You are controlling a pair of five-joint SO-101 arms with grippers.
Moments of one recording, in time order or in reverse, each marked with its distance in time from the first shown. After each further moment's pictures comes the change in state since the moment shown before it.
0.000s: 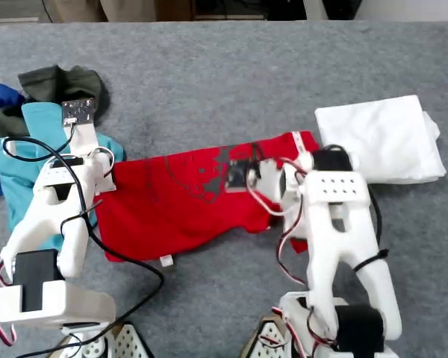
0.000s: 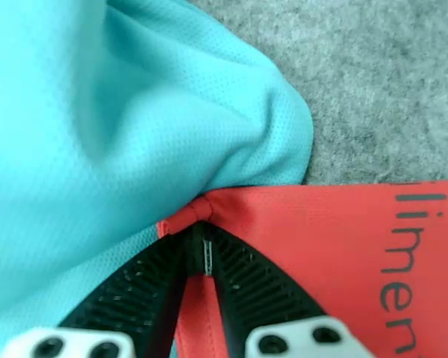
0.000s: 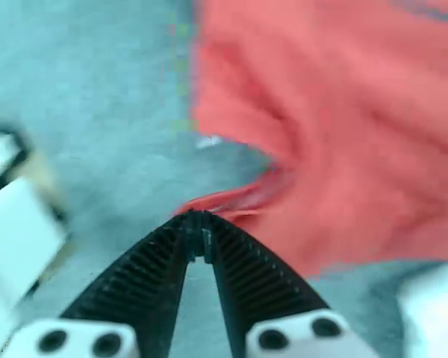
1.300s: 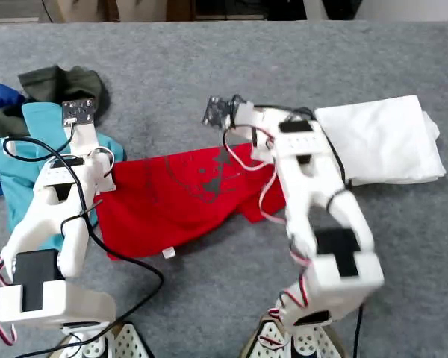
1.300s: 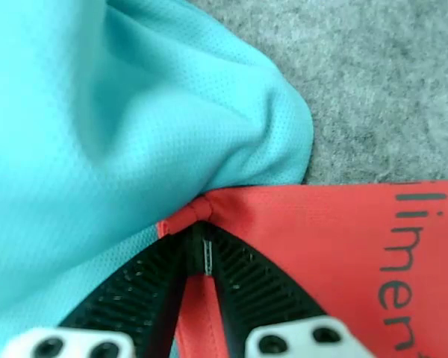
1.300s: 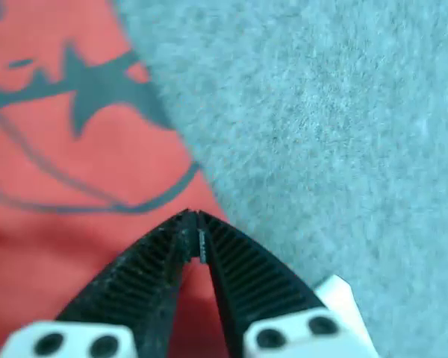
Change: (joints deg) left arm 0.0 0.0 0.0 0.0 0.0; right arm -5.3 35.1 -23.1 -46.1 -13.5
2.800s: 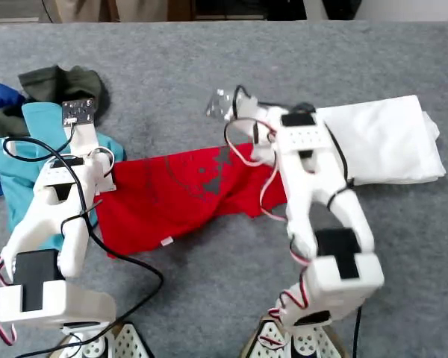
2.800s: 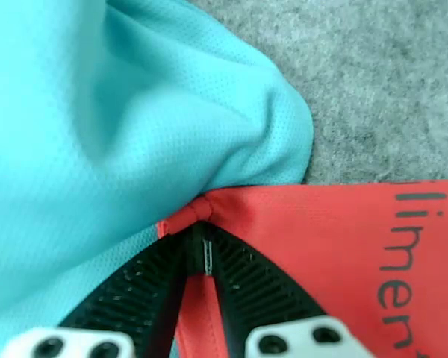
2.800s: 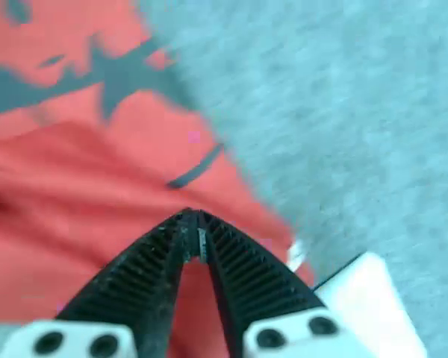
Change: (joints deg) left arm 0.0 0.0 0.0 0.0 0.0; right arm 0.0 -2.5 -2.2 9.6 -4.0
